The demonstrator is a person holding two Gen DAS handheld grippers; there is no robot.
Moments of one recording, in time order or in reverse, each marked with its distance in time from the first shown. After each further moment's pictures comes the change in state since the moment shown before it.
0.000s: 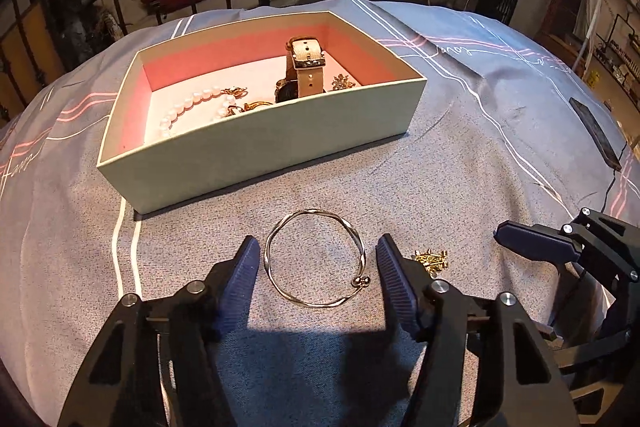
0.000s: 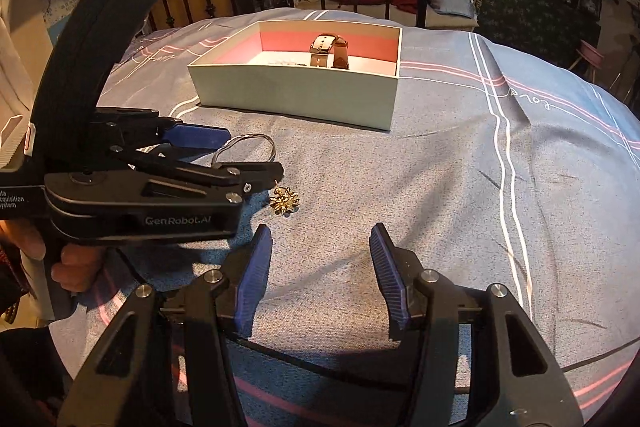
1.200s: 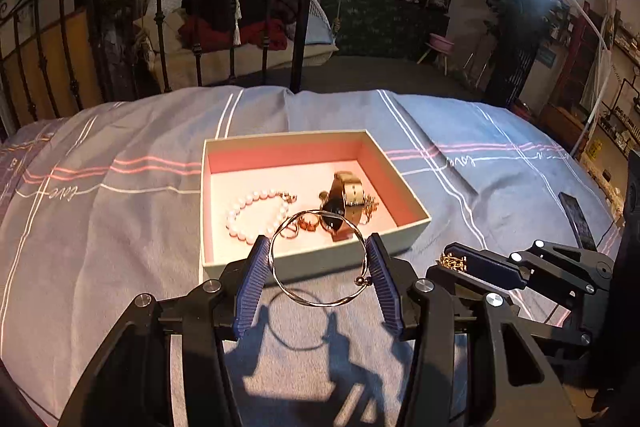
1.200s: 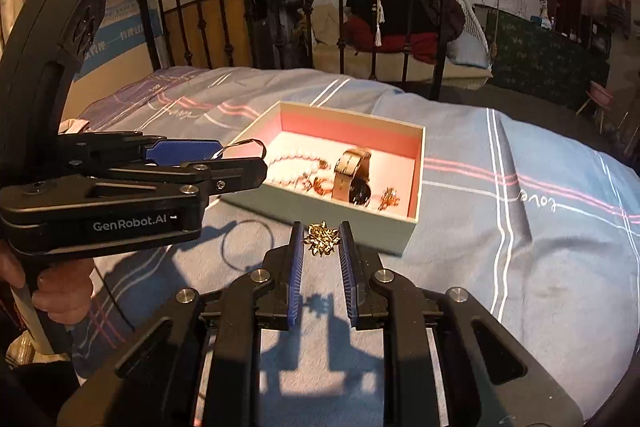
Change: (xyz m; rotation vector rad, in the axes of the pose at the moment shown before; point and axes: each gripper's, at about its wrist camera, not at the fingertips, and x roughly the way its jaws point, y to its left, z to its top) left arm -0.075 0.030 0.054 -0.127 -0.210 0.008; right arm -0.017 0.010 0.085 -0.061 -0.153 0.022
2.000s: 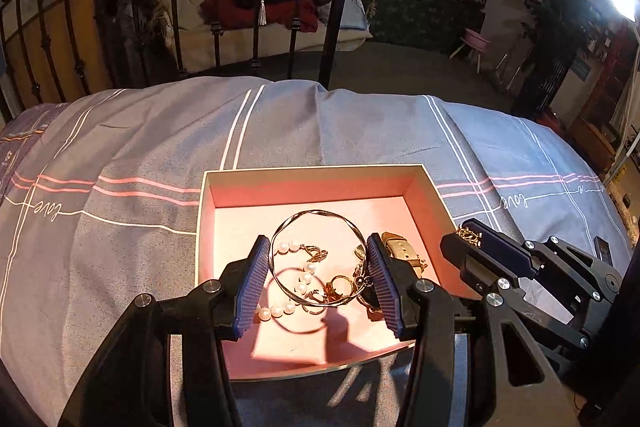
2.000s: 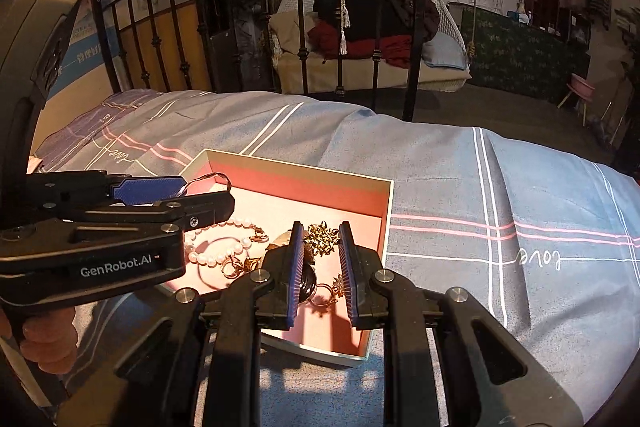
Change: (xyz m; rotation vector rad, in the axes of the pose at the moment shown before) left arm 0.075 0.022 0.044 -0.089 0.092 0.076; right arm 0.082 -0.041 0.051 0.058 0.007 -0.077
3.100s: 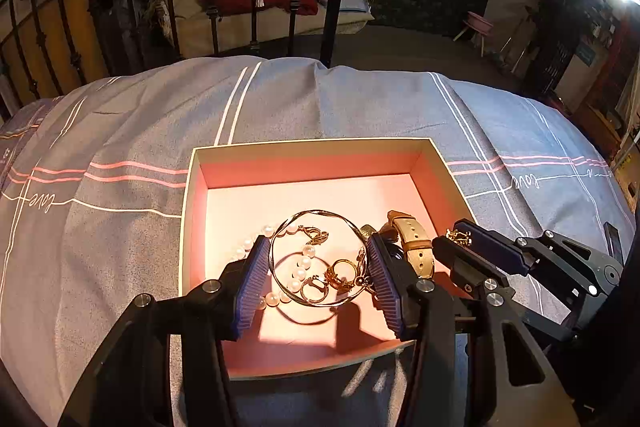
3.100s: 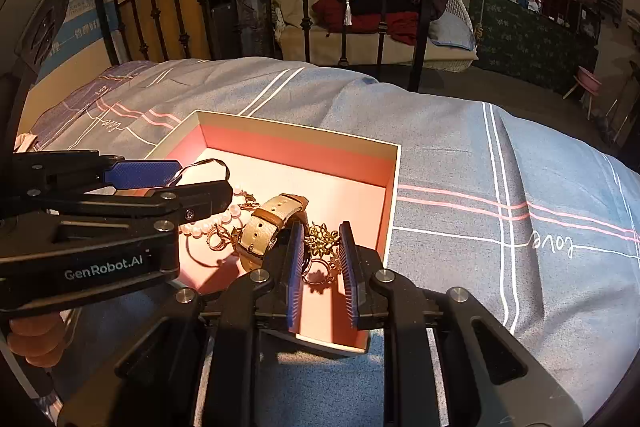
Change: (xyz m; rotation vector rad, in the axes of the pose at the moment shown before) left arm 0.015 -0.003 -0.006 0.021 0.051 0.021; right arm 0.021 -0.001 -0.010 -0.030 0.084 0.003
